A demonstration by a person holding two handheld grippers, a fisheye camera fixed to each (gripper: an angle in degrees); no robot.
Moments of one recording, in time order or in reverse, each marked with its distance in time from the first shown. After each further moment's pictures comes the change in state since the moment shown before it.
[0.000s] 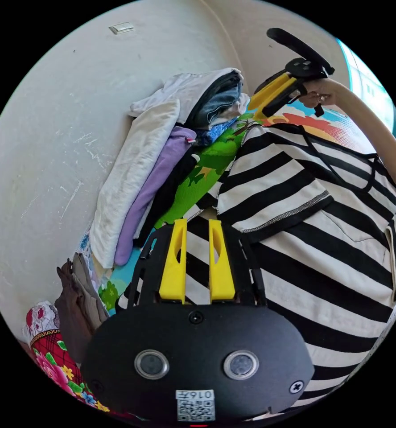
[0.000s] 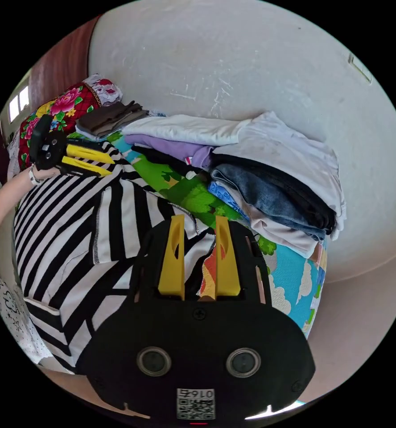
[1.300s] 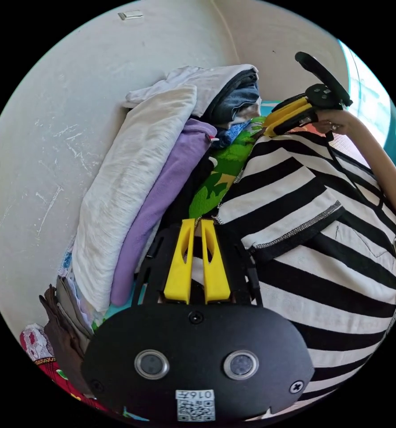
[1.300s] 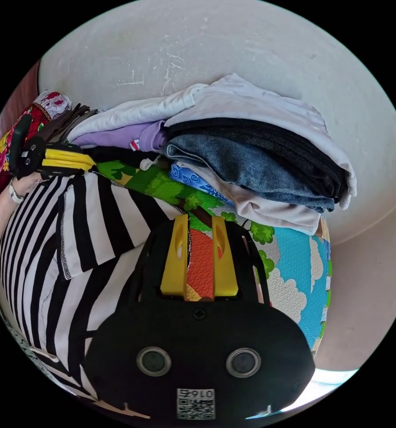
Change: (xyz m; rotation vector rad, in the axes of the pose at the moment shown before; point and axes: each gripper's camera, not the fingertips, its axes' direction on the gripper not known) left arm -0.127 -0.050 0.195 0.014 0.112 0.015; right arm 0.066 -0.104 0.091 -0.046 0.121 0.161
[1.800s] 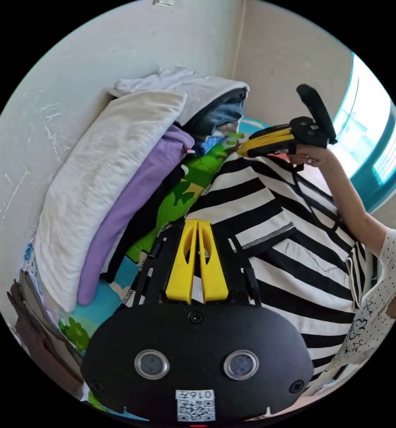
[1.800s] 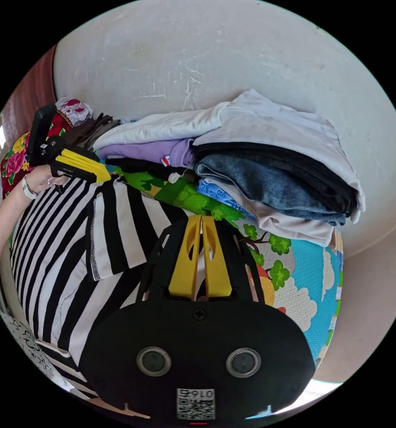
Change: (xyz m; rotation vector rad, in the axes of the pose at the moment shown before) left arm 0.028 0.027 0.077 -0.093 0.198 -0.101; right arm -0.049 -0.002 -0.024 0.012 -0.076 -0.086
